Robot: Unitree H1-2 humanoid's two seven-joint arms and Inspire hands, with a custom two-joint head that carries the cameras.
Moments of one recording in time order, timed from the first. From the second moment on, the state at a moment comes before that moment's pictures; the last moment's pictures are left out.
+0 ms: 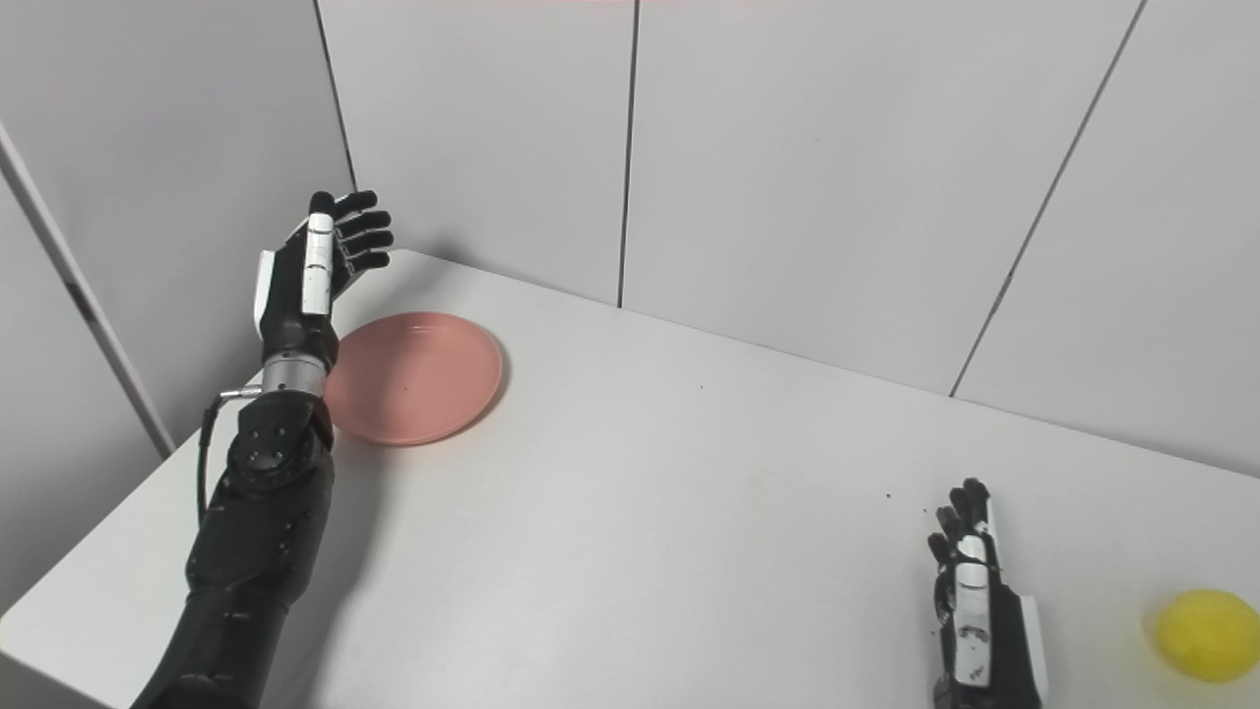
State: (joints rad) left arm -0.46 0.31 0.37 0.30 -0.10 -0.08 0.17; right arm -0.16 -0.01 0.02 0.06 0.11 -0.10 0.09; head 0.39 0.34
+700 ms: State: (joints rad) left arm -0.46 0.38 0.40 0.51 -0.14 -0.12 0.17; right arm -0.15 -0.01 0.02 0.05 0.11 -0.09 0.10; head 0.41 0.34
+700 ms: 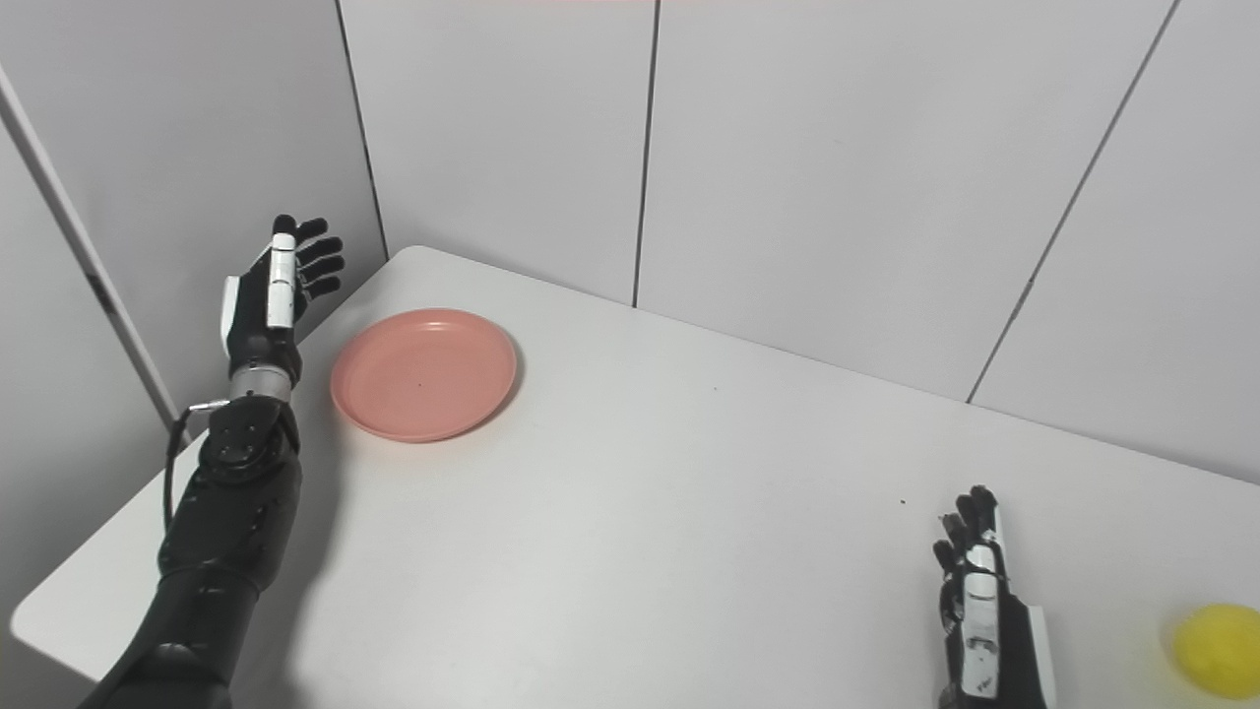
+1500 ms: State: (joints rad) left arm -0.46 0.38 0.36 0.68 -0.22 -0.20 0.07; right arm -0.13 -0.01 0.02 0.03 0.10 -0.06 0.10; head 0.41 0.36
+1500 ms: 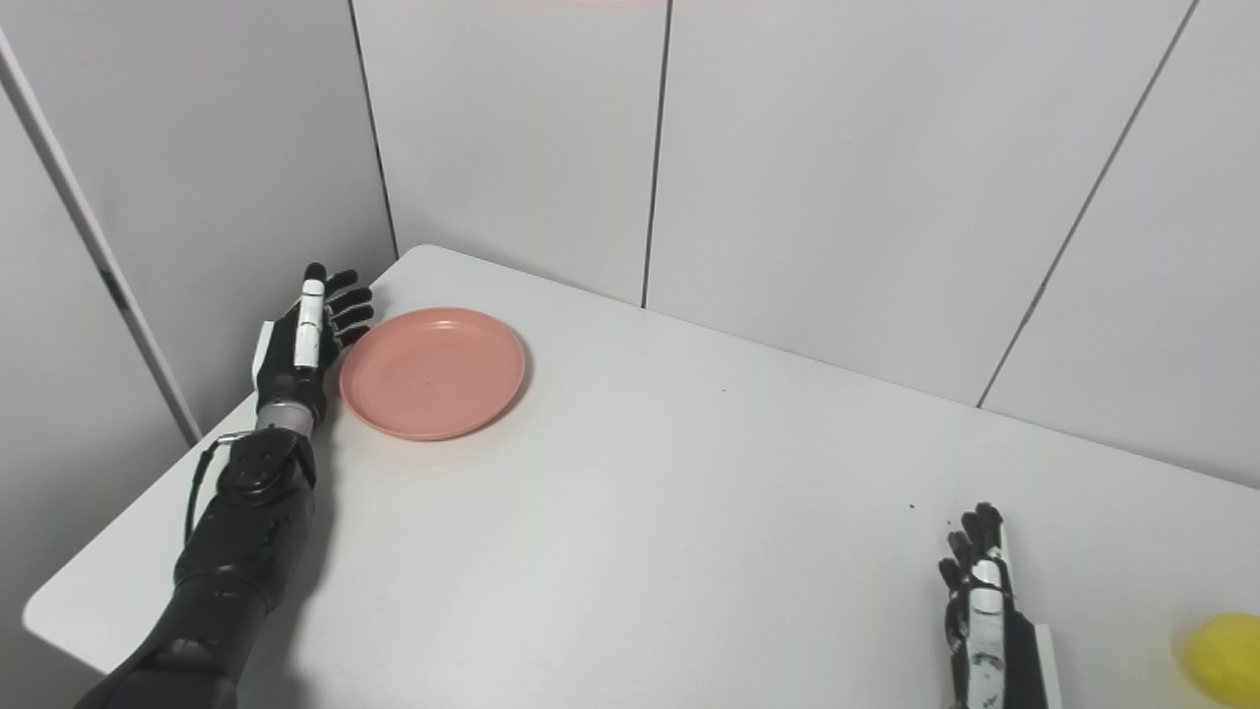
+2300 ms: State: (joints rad) left arm -0.42 0.32 0.28 0.57 -0.22 -0.17 0.04; right arm -0.12 0.00 0.02 0.01 0.11 -0.05 0.10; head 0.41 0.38
